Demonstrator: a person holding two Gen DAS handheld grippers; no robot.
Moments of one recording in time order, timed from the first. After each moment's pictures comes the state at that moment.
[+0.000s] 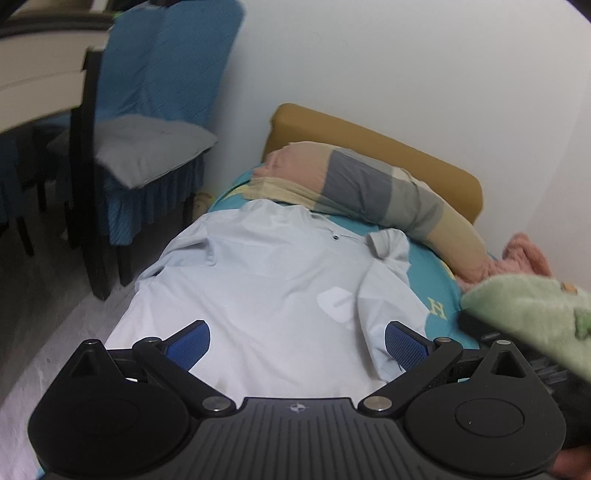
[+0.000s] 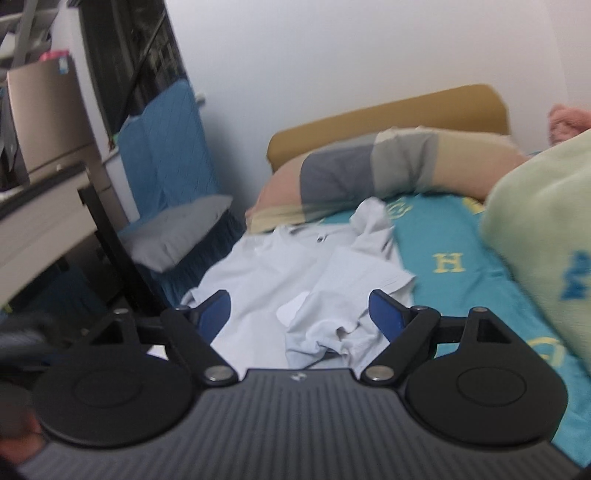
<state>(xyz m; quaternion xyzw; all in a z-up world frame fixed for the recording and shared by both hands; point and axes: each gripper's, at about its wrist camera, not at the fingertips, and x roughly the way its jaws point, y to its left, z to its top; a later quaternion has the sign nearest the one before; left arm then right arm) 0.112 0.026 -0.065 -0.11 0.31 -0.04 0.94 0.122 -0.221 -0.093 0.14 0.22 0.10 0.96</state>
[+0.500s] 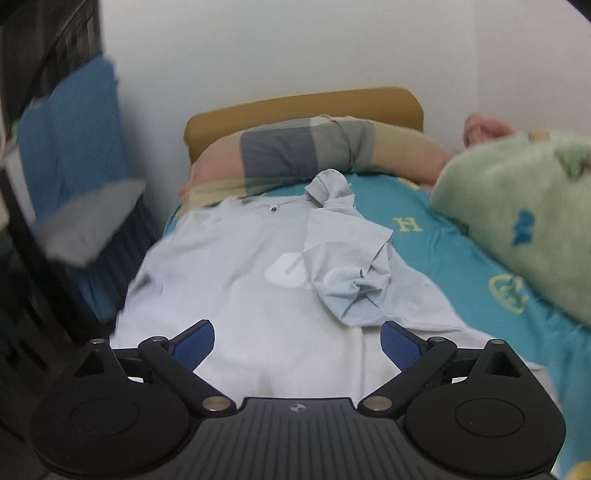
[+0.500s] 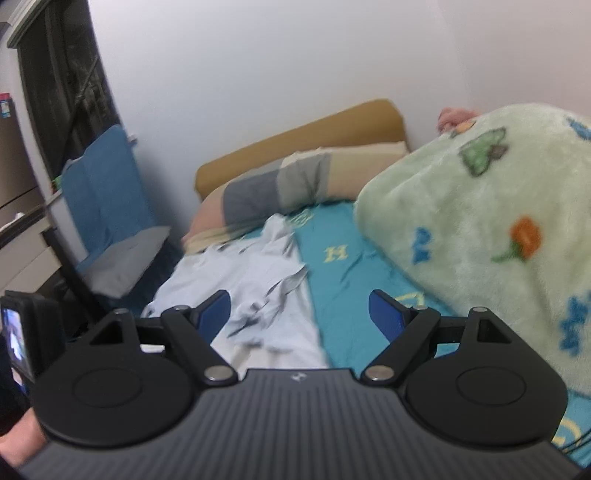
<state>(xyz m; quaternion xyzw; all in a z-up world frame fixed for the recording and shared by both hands) 0.123 -0.081 -0.111 0.13 0.30 -0.09 0.94 0.017 -0.282 -0.079 0.18 0.21 -0.03 0.96</state>
